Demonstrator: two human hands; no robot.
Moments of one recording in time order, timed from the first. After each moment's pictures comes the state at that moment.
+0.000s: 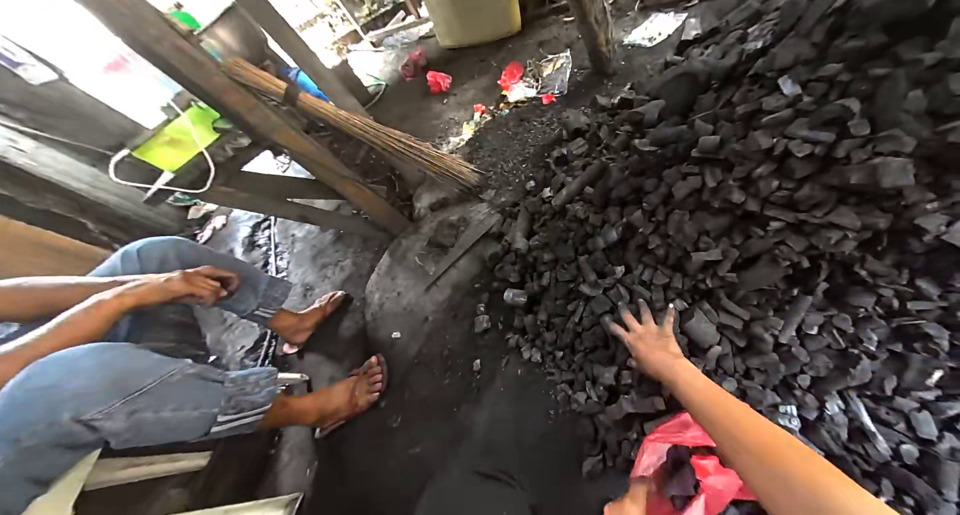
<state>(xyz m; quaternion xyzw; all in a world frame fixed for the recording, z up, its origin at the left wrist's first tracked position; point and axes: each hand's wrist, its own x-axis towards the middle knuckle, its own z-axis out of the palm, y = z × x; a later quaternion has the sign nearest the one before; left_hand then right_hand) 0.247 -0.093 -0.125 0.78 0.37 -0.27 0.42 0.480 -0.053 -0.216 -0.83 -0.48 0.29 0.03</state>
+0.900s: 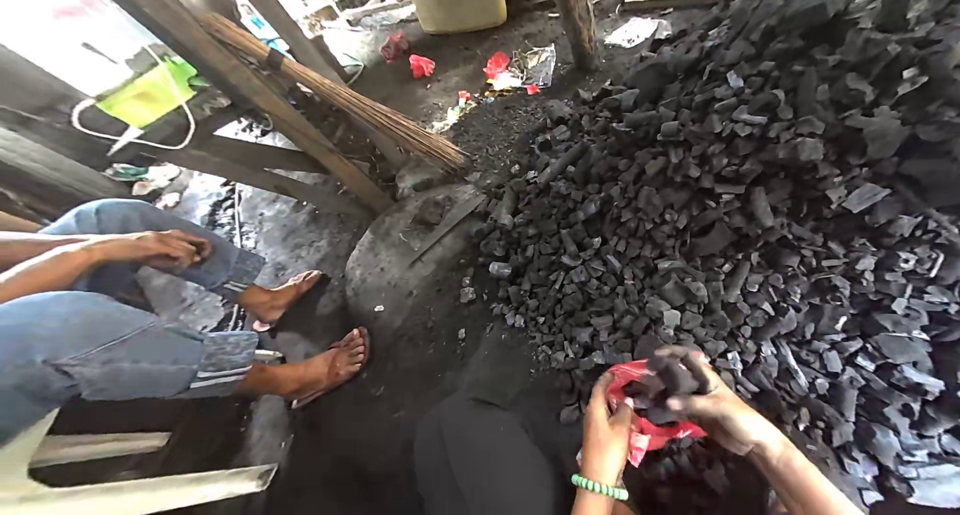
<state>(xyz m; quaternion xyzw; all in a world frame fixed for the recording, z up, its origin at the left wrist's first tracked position) 0.254 -0.105 -0.143 0.64 0.41 0.05 0.65 0.398 -0.236 -0.176 -0.53 -0.19 0.49 0.66</state>
